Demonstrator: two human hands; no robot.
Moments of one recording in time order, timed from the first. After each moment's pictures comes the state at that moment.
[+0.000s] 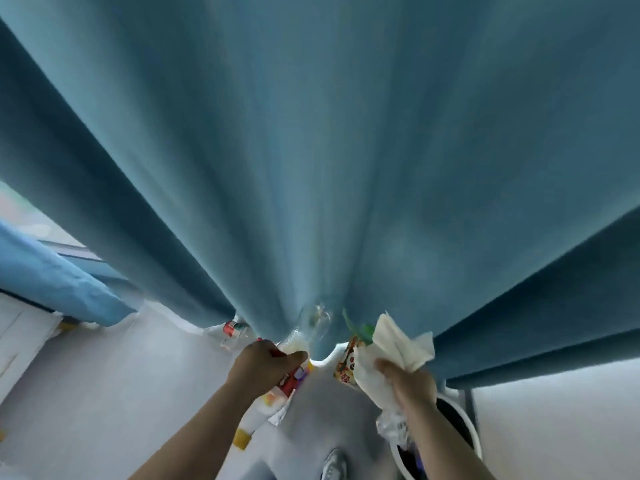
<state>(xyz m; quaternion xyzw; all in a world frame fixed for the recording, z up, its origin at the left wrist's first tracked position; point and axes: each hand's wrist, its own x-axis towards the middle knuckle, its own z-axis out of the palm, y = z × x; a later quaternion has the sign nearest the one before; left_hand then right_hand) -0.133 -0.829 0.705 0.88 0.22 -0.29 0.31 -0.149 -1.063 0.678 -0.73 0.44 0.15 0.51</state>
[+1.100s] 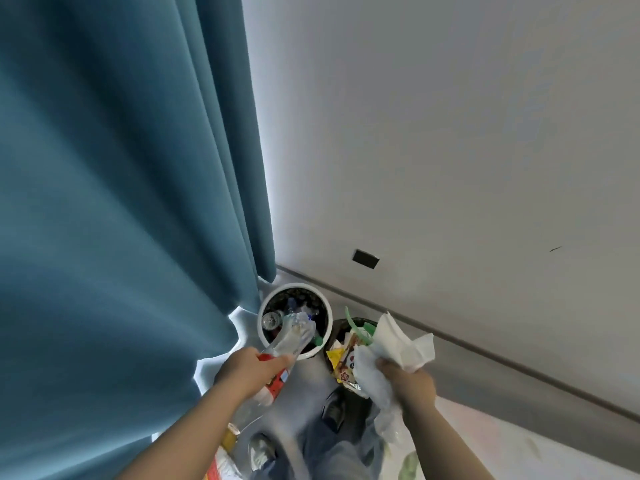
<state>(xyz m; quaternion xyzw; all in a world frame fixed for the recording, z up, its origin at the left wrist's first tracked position) -0.176 -1.069 0.657 0.82 -0.33 -0.46 0.03 -0.432 -1.115 0.650 -0.32 0.81 -0.13 0.47</state>
